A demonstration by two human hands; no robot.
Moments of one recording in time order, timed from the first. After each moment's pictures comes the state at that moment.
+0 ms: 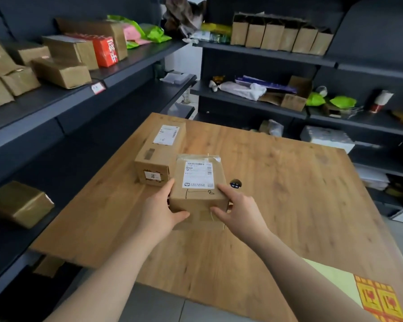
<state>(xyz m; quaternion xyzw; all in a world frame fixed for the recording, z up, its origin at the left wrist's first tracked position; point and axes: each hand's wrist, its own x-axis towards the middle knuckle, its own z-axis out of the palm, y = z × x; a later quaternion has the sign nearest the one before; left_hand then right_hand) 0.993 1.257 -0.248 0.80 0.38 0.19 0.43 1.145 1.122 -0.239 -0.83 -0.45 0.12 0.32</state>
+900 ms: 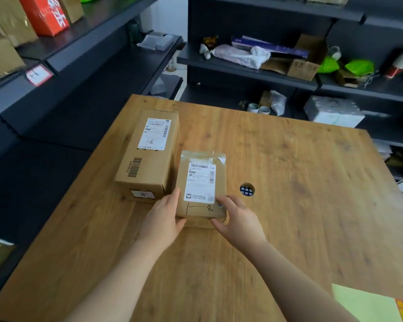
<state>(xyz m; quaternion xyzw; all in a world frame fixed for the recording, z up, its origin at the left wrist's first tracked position) 1.076 1.374 -0.330 0.91 0.33 0.03 0.24 1.209 1.224 -0.325 -0.88 -0.41 0.13 0.19</state>
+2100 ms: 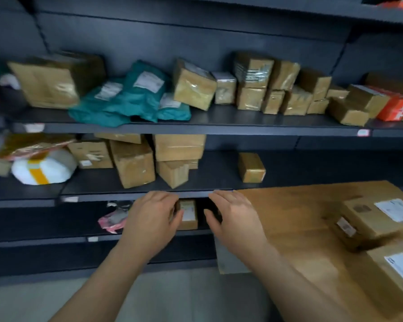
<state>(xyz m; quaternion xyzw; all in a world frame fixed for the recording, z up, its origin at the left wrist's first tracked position) 0.674 1.068 -0.192 0.62 0.75 0.21 -0.08 0.844 1.159 -0.198 -0.34 -0.90 0.00 0.28</state>
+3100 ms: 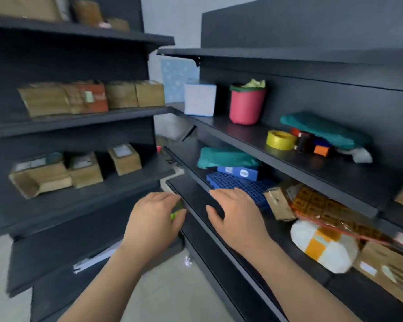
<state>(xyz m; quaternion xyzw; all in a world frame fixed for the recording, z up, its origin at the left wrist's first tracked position) 0.236 0.661 -0.145 0.14 0.95 0.14 -0.26 0.229 0.852 -0.151 0.17 -0.92 0.17 0.31</state>
